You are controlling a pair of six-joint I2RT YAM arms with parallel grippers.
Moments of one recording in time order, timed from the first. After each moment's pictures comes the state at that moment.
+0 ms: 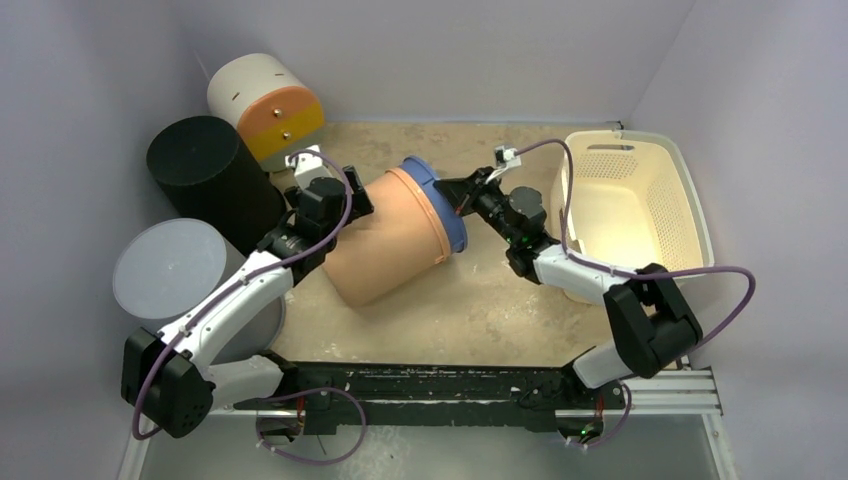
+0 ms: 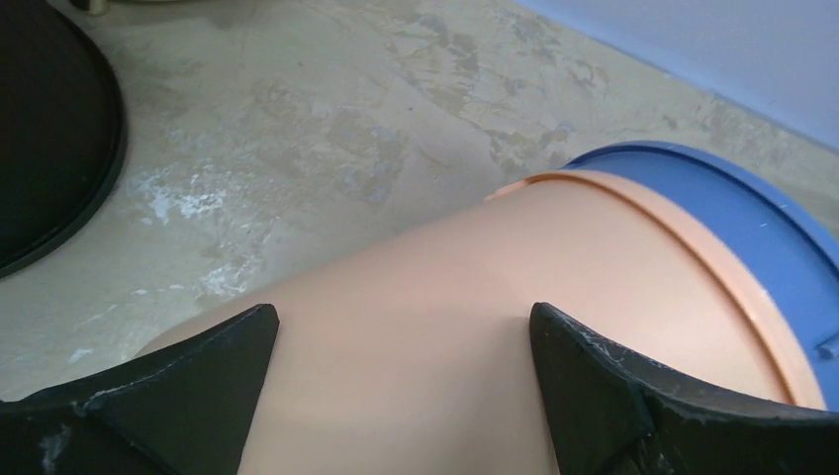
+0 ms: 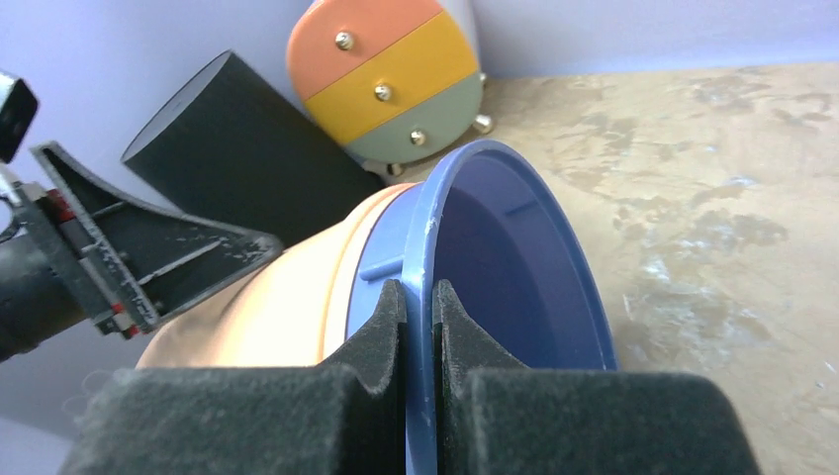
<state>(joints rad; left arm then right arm) -0.53 1.17 0.90 -0.21 -0.51 -0.60 0.52 1.50 0.77 0.80 -0.18 0.57</state>
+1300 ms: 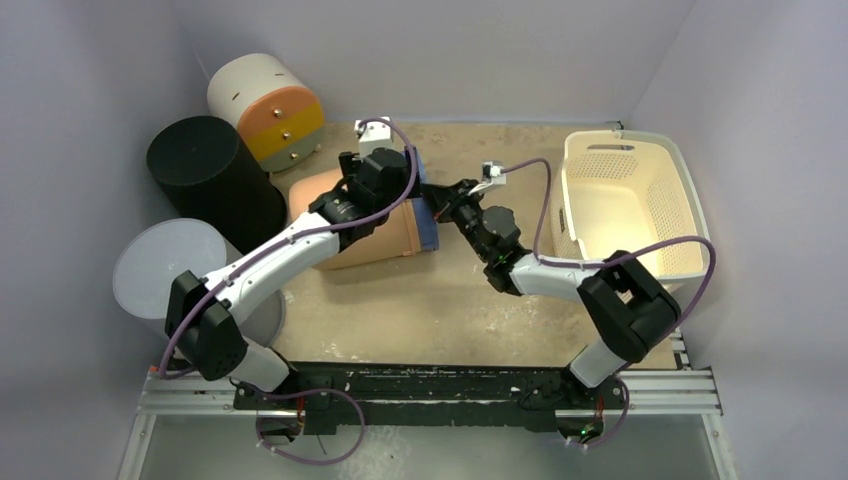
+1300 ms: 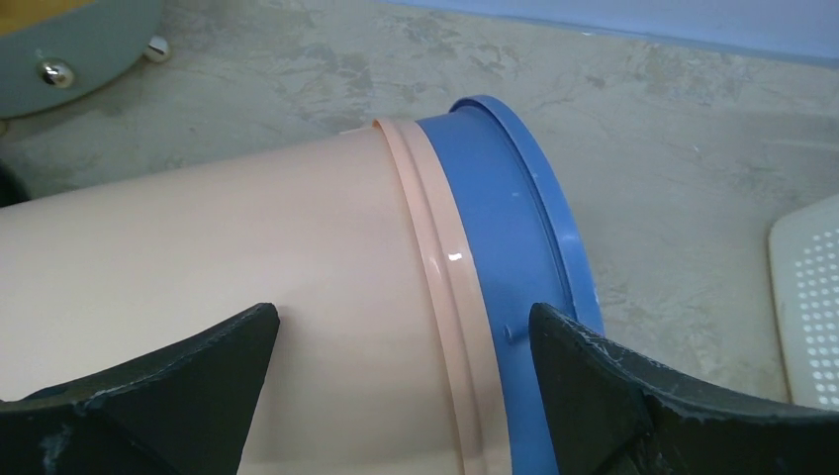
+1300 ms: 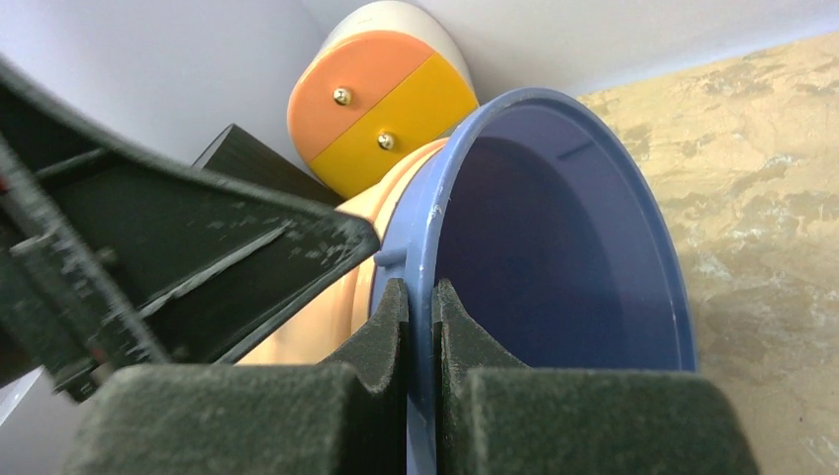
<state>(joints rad) -0.71 1.47 1.30 -0.33 -0.58 -0.49 0.70 1.61 0.75 1.00 0.17 0.68</state>
